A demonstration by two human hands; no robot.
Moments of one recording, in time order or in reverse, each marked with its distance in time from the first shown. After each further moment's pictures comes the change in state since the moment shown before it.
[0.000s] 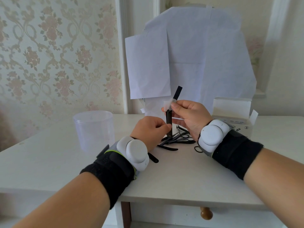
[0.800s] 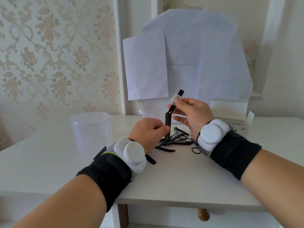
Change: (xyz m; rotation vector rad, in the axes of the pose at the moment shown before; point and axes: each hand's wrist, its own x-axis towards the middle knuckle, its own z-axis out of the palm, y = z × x) left_hand -0.001 -0.001 0.001 -0.021 -0.011 0.012; right_hand 0.000 -0.010 -0.003 0.109 0.167 0.009
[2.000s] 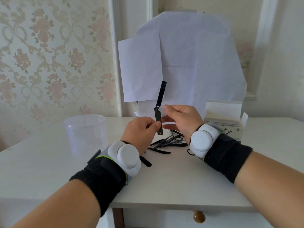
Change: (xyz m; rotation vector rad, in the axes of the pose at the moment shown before) left_hand 0.003 -0.002 -0.002 0.019 0.149 0.039; right_hand -0.008 0.003 0.008 -0.132 -0.079 0.006
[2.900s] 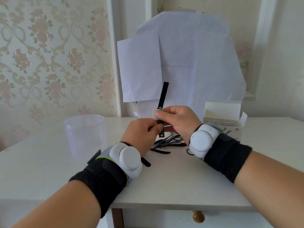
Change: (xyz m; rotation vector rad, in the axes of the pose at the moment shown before) left_hand -0.002 -0.002 0.002 0.099 -0.030 0.097; right_hand -0.009 -0.007 0.002 -0.002 -0.142 0.048
